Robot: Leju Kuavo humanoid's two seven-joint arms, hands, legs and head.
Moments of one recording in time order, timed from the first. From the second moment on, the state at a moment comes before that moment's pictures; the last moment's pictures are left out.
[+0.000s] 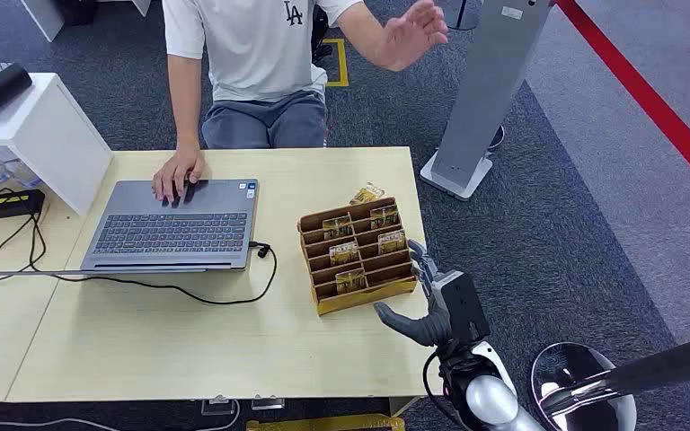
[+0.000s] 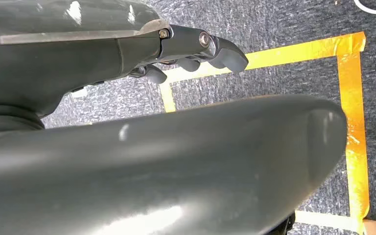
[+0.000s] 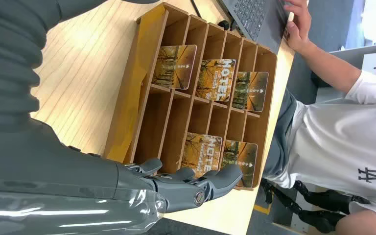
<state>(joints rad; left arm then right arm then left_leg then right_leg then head) -0.12 0.10 -1.18 -0.21 1.16 0.09 -0.07 -0.16 -0.23 0.56 -1.50 -0.12 -0.36 -0.01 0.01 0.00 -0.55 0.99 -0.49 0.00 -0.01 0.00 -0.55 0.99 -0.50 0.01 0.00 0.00</state>
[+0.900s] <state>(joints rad) -0.12 0.10 -1.18 -0.21 1.16 0.09 -0.07 -0.24 -0.27 0.63 -1.56 0.16 -0.38 0.11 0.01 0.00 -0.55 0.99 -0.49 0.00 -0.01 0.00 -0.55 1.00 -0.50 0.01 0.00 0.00</state>
